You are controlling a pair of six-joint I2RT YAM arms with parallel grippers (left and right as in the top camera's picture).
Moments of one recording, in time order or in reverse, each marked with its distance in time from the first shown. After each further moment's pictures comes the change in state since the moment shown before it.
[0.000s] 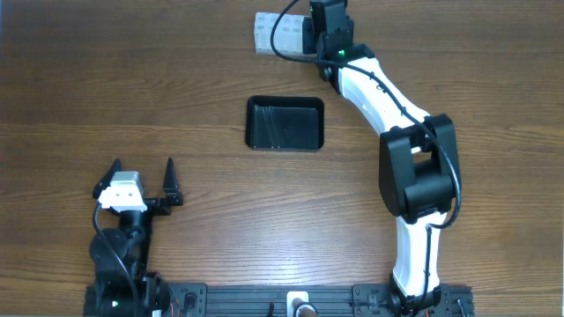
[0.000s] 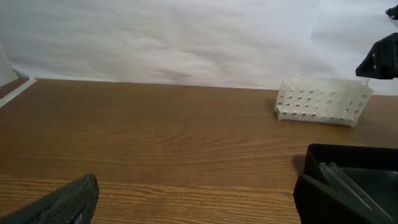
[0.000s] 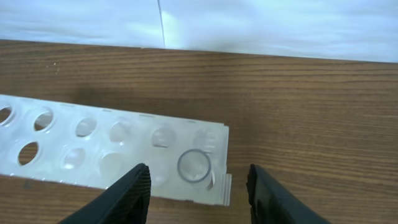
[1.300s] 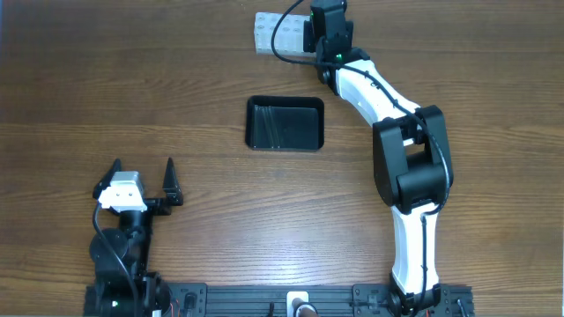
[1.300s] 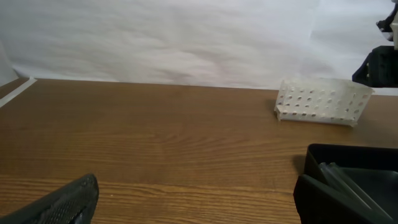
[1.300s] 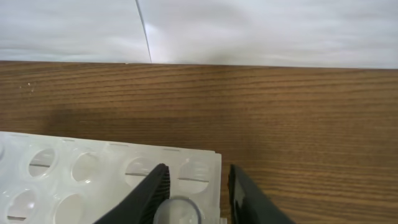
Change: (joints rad) left arm 0.000 0.000 0.000 0.000 0.000 0.000; right arm -0.010 0.077 0.000 0.131 0.026 0.002
